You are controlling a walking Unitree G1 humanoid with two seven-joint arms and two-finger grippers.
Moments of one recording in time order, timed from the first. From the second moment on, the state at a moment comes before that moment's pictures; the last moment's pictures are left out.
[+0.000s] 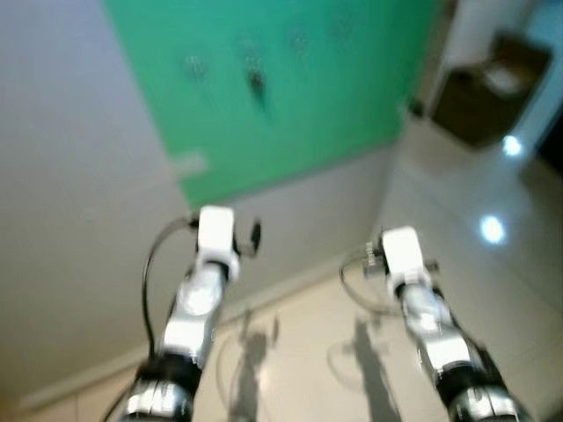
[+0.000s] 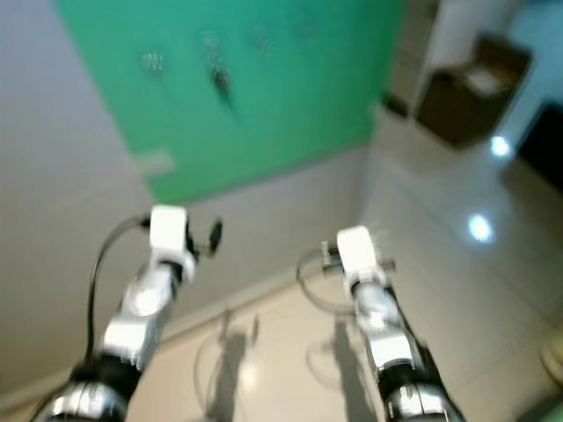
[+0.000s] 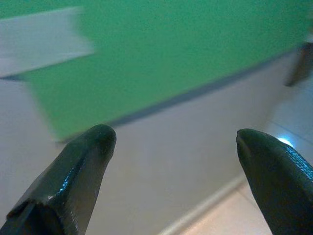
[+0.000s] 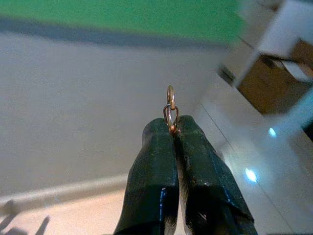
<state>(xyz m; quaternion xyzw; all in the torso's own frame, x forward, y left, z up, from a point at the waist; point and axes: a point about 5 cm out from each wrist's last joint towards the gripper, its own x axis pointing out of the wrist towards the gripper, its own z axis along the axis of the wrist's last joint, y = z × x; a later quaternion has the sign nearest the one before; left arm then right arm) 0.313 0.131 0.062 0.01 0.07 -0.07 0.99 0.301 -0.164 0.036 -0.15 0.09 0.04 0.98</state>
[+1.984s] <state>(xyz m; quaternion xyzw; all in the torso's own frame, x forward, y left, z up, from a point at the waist) 0.308 0.144 0.053 0.01 0.09 -0.05 0.99 0.298 -0.151 0.031 -0.11 0.11 0.08 0.99</state>
